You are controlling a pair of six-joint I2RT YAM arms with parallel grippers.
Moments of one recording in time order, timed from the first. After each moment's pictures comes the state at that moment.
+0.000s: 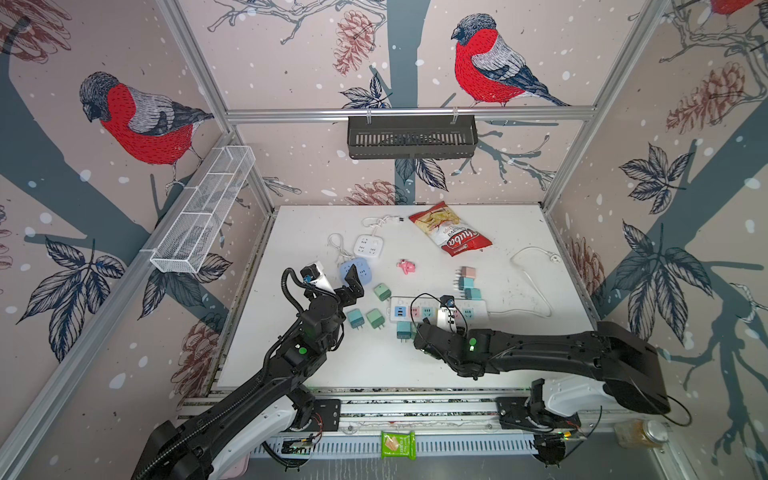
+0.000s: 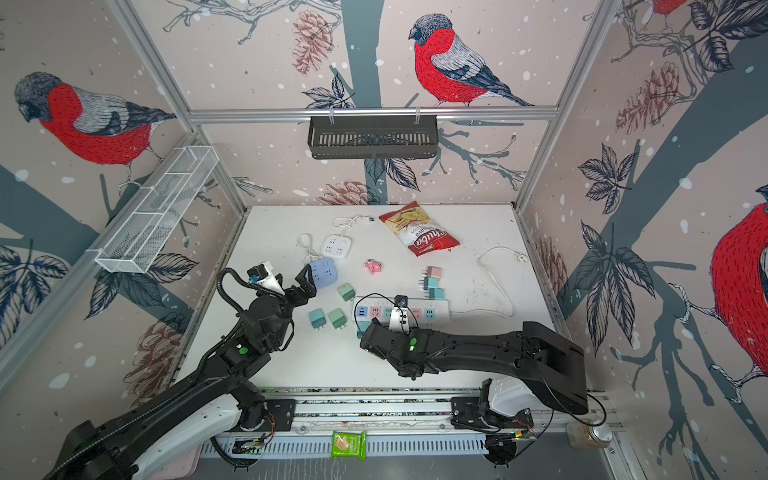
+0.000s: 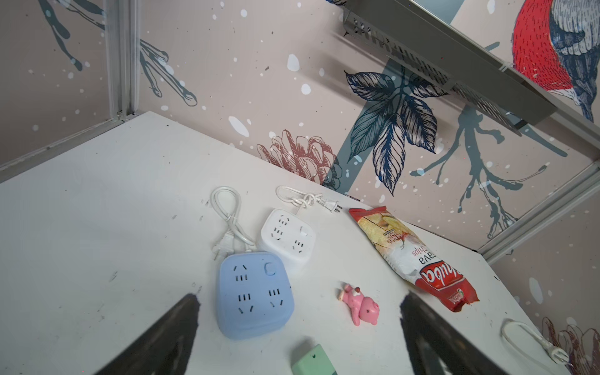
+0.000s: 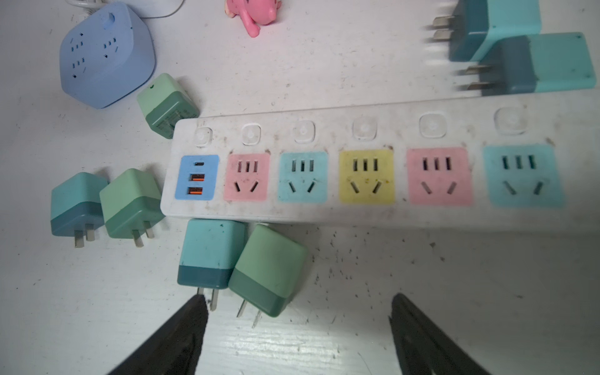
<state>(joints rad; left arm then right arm) -0.62 0.77 0.35 0.27 -0.58 -0.53 1.26 1.43 0.76 -0.39 0.54 1.15</state>
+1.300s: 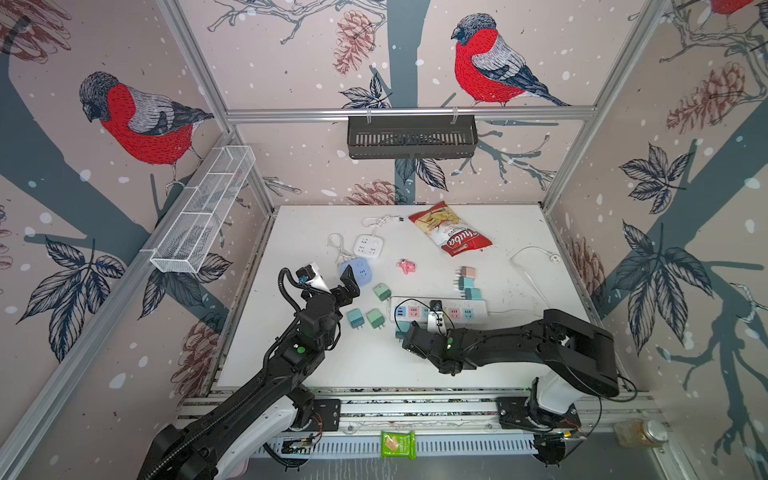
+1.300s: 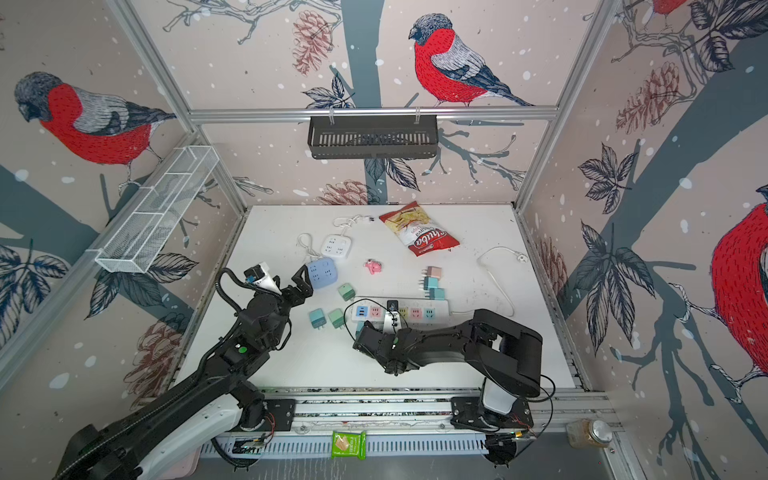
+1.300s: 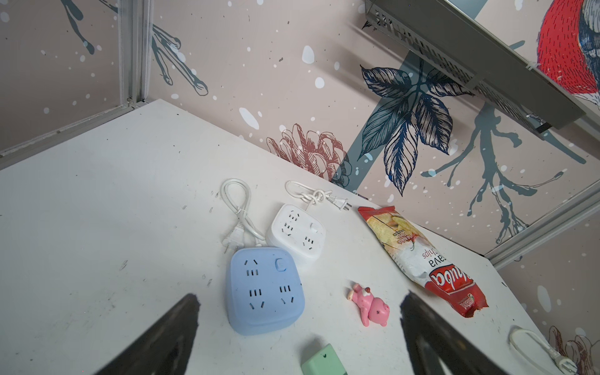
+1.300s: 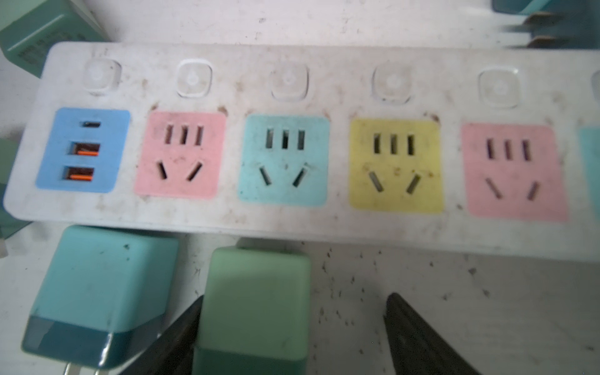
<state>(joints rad) -0.57 0.78 0.35 0.27 -0.52 -0.56 1.23 1.67 0.77 -0.30 0.55 1.10</state>
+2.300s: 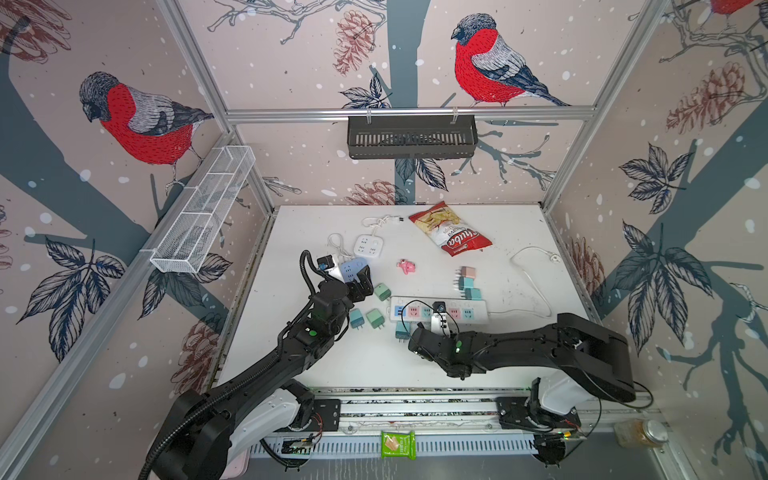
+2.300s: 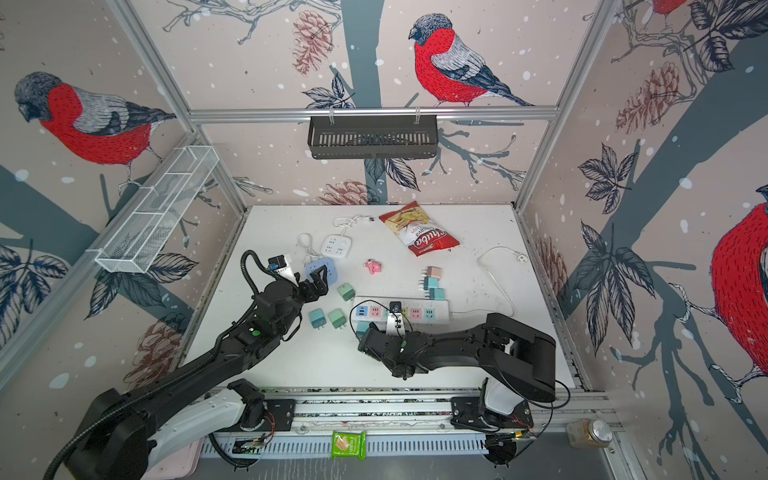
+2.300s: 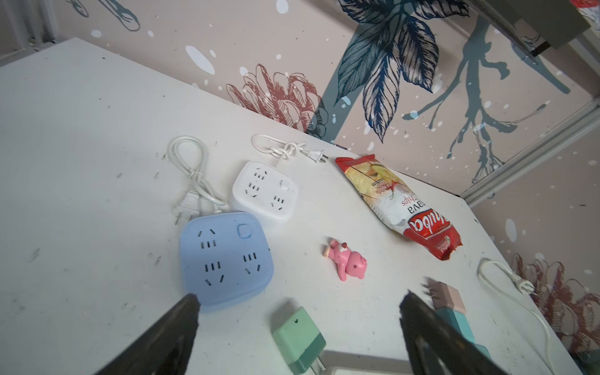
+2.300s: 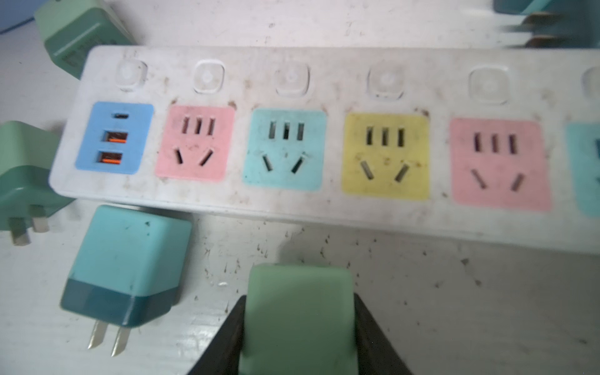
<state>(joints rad) -0.56 0.99 0.43 0.27 -0.30 -0.57 1.24 1.54 0.68 -0.26 0.54 1.06</state>
